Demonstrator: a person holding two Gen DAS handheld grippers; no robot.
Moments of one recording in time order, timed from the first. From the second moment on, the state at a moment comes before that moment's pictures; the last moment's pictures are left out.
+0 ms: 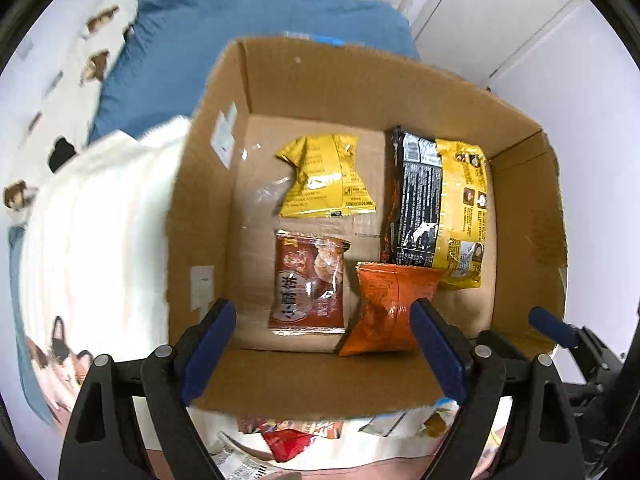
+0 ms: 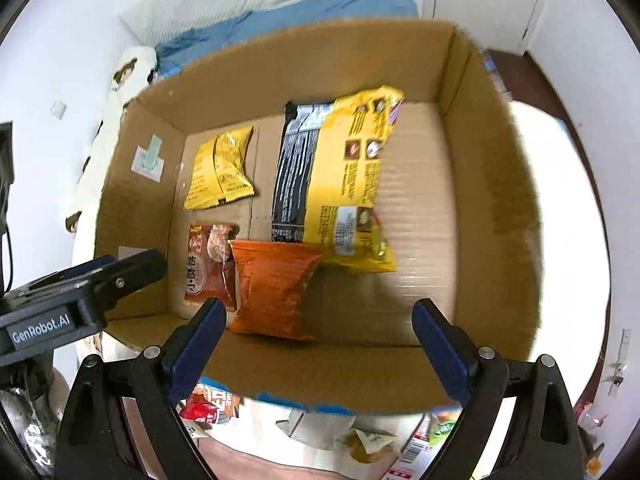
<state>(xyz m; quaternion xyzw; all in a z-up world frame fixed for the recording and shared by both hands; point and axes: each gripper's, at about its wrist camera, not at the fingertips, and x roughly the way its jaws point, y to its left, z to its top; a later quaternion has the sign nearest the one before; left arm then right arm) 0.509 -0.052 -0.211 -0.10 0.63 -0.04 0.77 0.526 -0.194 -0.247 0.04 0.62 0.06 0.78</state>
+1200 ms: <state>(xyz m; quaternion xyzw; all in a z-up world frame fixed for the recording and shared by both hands) 0.360 -0.021 -0.229 -0.13 0.61 0.02 0.78 0.376 -0.229 -0.258 0.17 0.61 0.07 0.77</state>
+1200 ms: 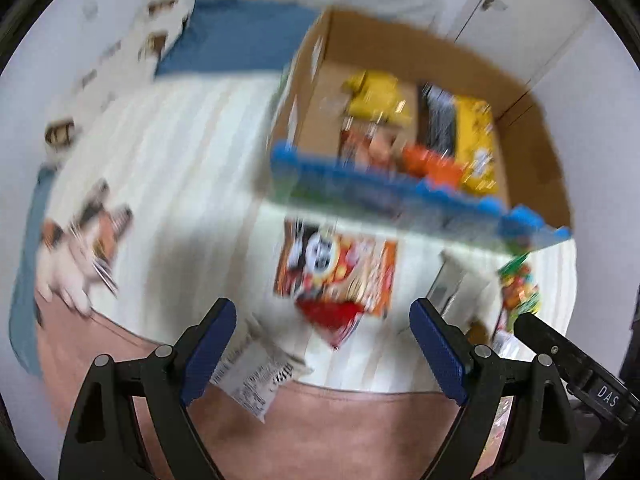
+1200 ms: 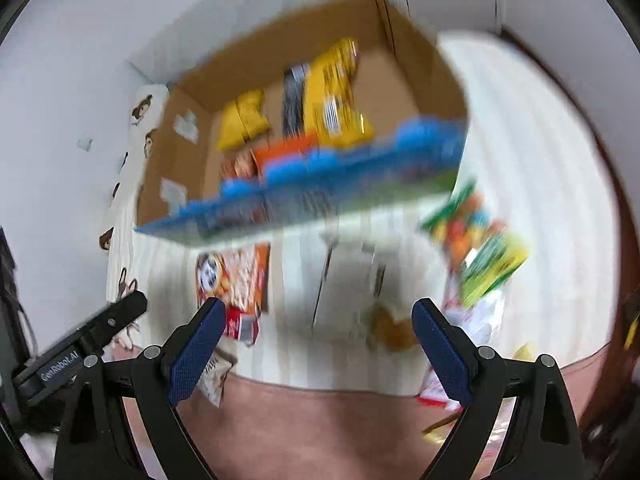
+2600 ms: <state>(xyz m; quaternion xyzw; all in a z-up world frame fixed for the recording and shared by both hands) 0.384 0.010 -0.342 -0.45 0.63 0.14 0.62 0.403 -0.175 -0.371 0.14 0.68 0.02 0.72</state>
